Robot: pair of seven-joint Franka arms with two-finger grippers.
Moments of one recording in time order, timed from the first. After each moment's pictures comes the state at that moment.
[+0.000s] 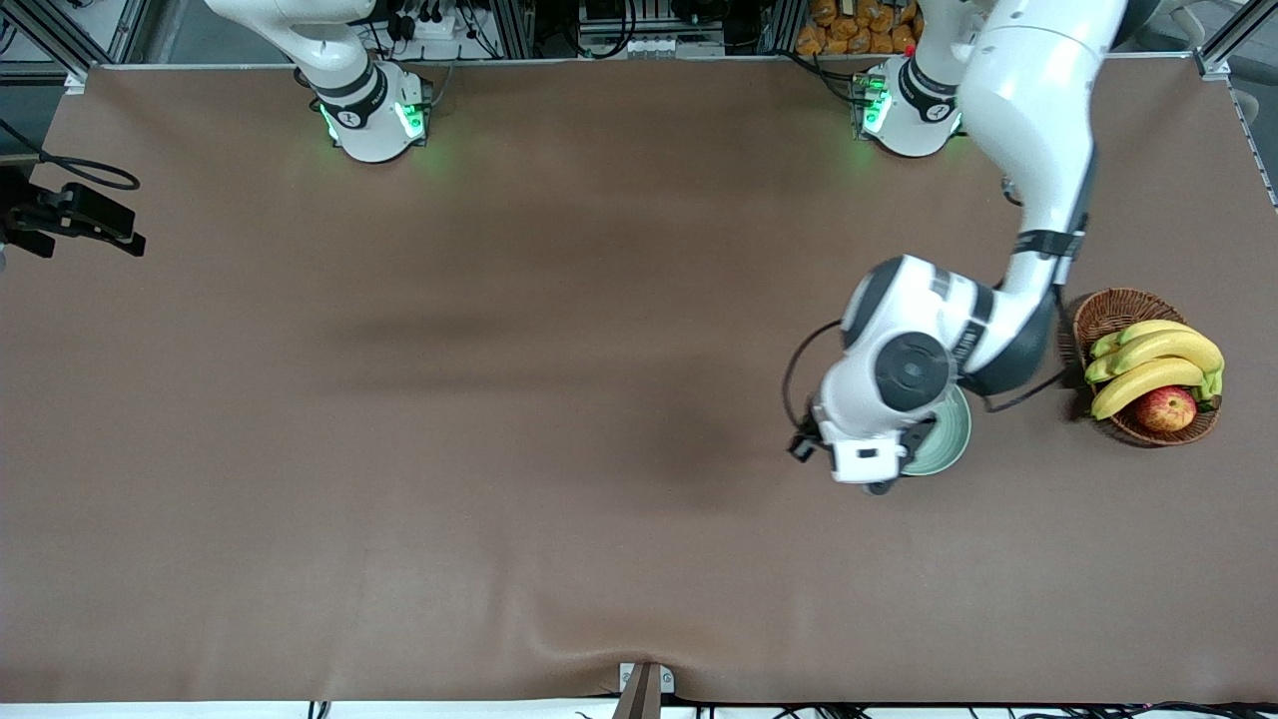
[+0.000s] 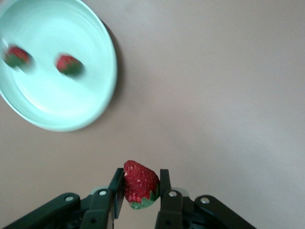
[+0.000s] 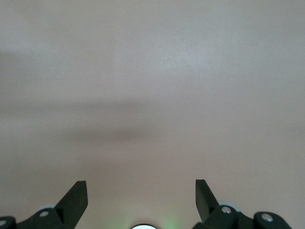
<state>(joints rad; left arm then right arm) -0.25 0.64 -0.17 -1.41 0.05 1.91 -1.21 -0.02 0.00 -0.03 -1.51 -0.01 1.43 -0.07</state>
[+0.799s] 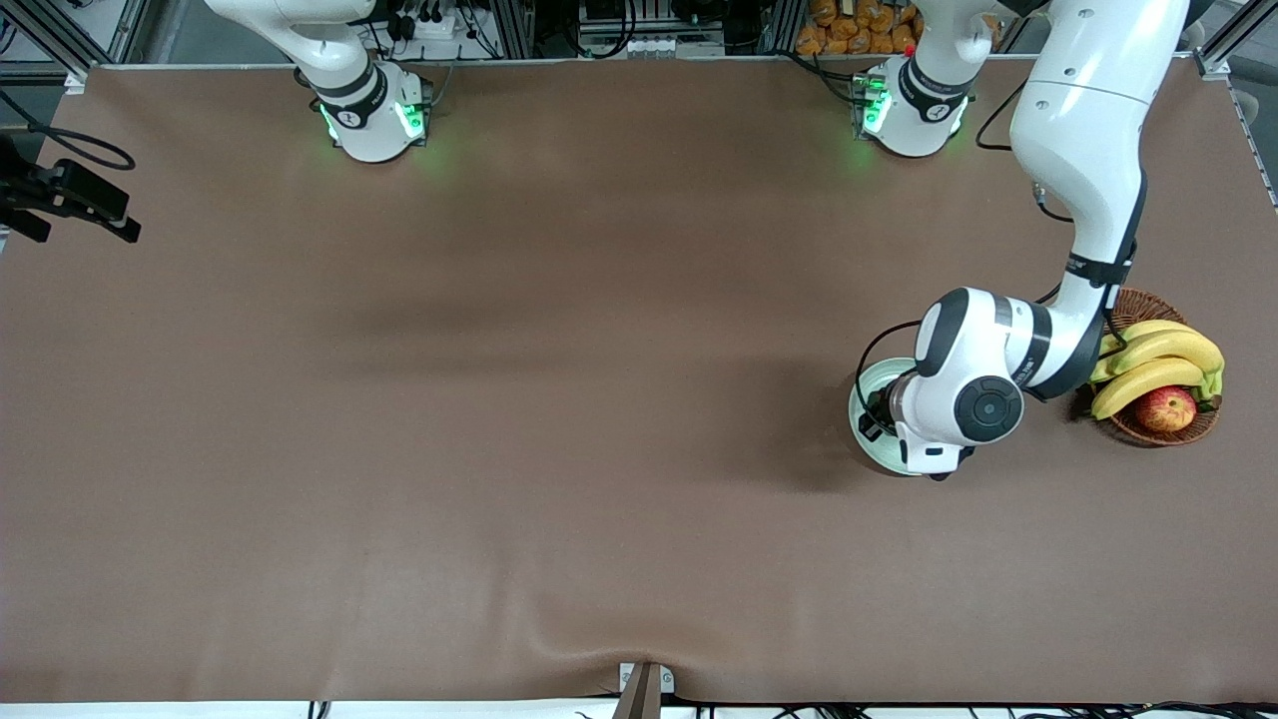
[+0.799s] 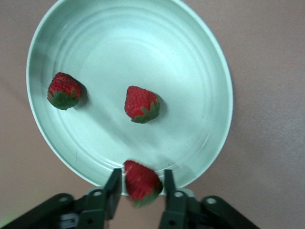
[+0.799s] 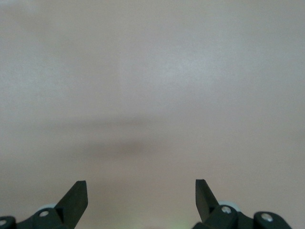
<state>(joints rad) -0.11 0.63 -0.17 -1.68 0.05 2.01 -1.08 -0.02 -0.09 -0.03 -1.60 0.02 1.50 -0.02</state>
